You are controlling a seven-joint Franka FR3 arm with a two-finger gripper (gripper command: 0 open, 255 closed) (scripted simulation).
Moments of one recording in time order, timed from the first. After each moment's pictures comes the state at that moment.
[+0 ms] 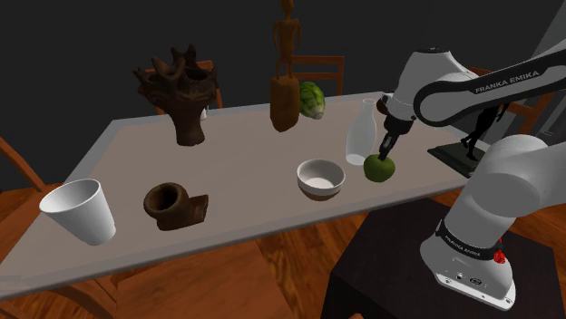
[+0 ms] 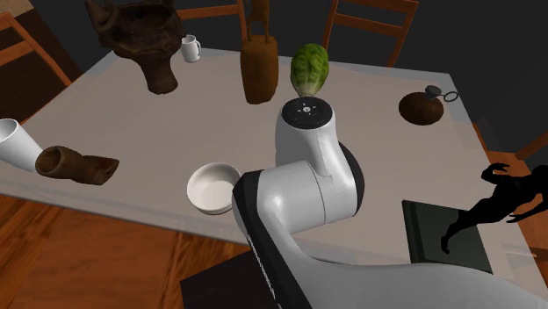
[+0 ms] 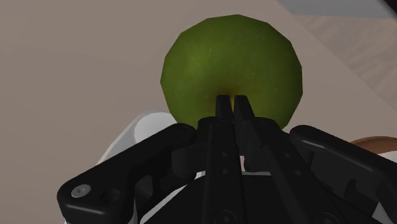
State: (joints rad) arm -0.15 -0.89 -0.28 -3.04 -0.33 2.28 -0.17
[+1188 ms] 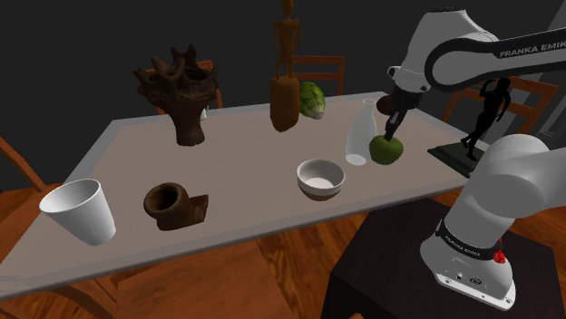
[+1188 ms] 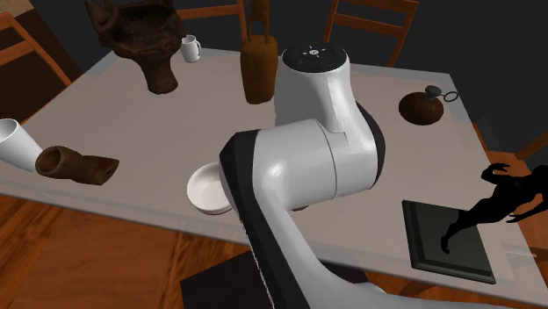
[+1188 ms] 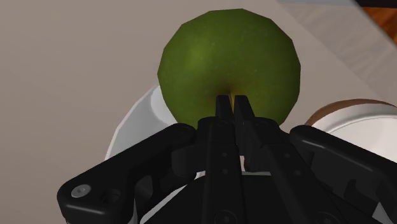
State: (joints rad) arm -0.11 -0.99 -0.23 -2.87 -0.26 2.02 -0.18
